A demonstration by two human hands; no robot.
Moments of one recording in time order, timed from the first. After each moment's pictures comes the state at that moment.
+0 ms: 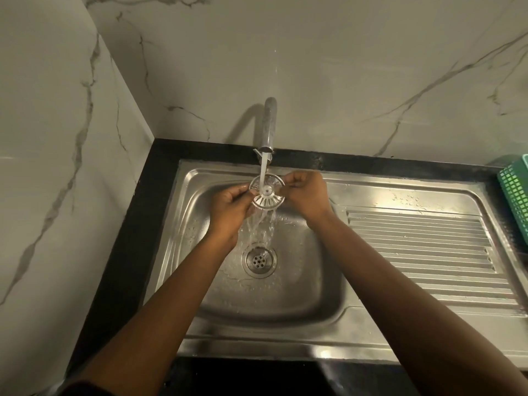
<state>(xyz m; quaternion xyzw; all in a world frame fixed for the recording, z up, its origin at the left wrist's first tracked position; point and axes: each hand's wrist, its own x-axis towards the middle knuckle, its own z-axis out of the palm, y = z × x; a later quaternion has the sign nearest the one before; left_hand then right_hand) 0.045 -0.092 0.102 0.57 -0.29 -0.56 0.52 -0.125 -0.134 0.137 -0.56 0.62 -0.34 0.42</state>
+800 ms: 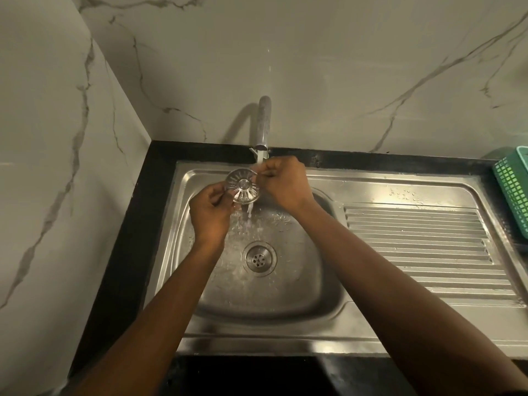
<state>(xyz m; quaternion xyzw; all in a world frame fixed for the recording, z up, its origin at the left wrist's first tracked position) 0.064 -0.076 0.104 0.63 -0.32 -0.42 0.57 -0.093 -0.137 0.158 -0.64 0.56 -0.35 0.39</state>
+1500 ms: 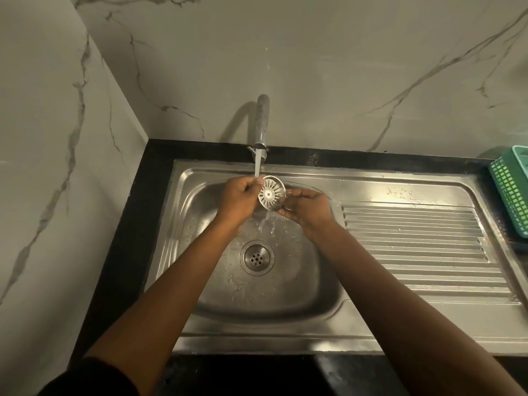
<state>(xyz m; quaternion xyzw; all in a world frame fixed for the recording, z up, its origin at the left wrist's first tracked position) 0.029 -0.110 0.115 0.61 -0.43 -0.50 0.43 -0.141 -0.110 0.111 -0.28 0.60 -0.41 0.63</state>
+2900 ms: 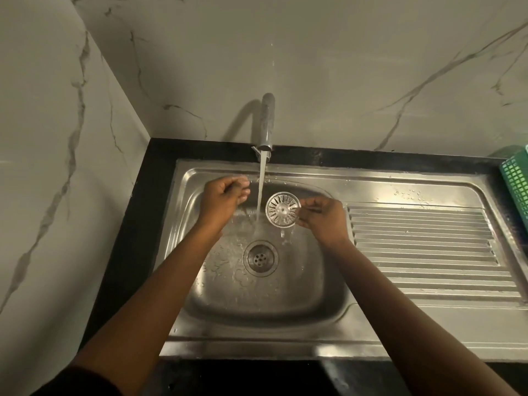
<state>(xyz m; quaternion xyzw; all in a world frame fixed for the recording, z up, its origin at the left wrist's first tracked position) 0.072 -0.111 0.104 0.61 -0.40 -0.51 0.47 -0.163 -0.090 0.105 -0.46 0.66 -0.36 0.47</state>
